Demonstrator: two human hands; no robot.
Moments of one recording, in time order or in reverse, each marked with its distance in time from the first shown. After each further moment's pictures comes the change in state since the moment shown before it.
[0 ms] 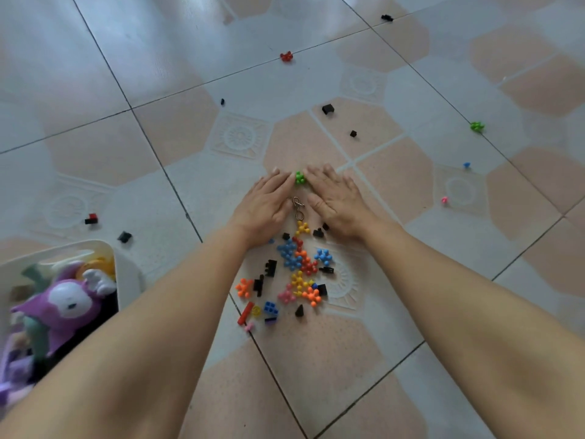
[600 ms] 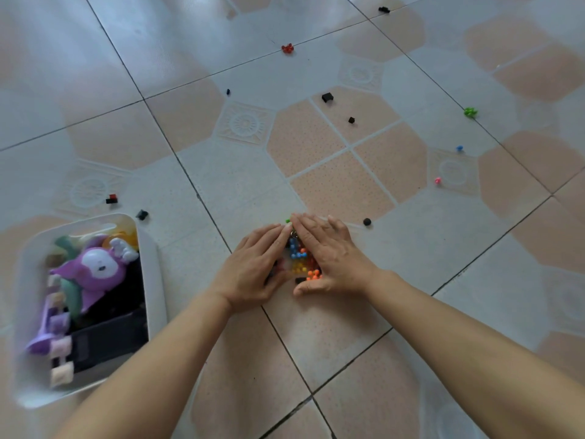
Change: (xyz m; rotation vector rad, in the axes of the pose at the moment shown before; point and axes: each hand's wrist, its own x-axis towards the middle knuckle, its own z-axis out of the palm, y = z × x) left_hand -0.127 0.011 0.032 0.159 0.090 0.237; right_hand -0.100 -0.031 0.058 -0.204 0.050 -0.302
